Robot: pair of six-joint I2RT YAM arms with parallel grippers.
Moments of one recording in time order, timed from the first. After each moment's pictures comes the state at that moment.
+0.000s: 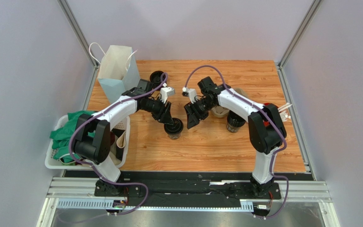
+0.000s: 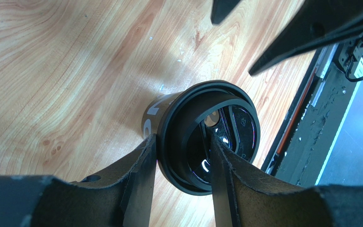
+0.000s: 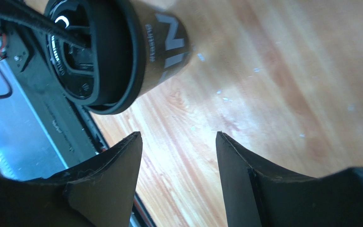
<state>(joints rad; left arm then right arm) -0.37 1.67 1.15 -0.54 0.75 0.26 0.53 1.90 1.46 -0.76 -0.63 -0.18</state>
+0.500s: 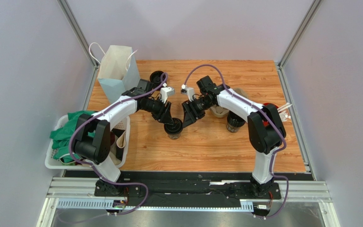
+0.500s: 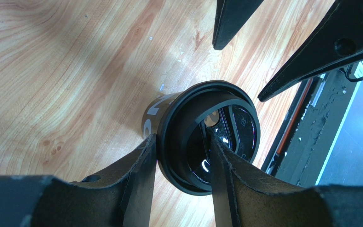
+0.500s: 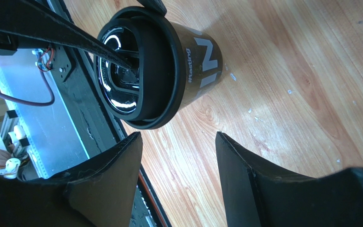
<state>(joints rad) -0.37 1.67 1.15 -0.54 0.75 0.26 0.54 1.91 1.45 -0.70 -0.75 -0.08</state>
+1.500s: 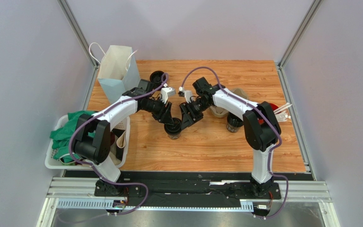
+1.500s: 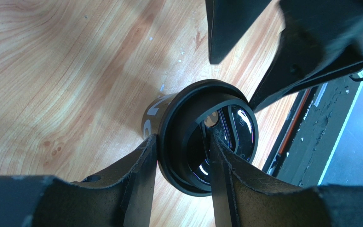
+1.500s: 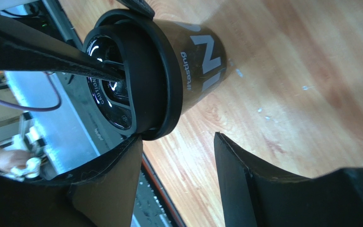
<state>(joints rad) -0.37 1.67 1.15 -0.54 0.74 0.26 0.57 1.96 1.50 -0.74 -0.71 -0.02</state>
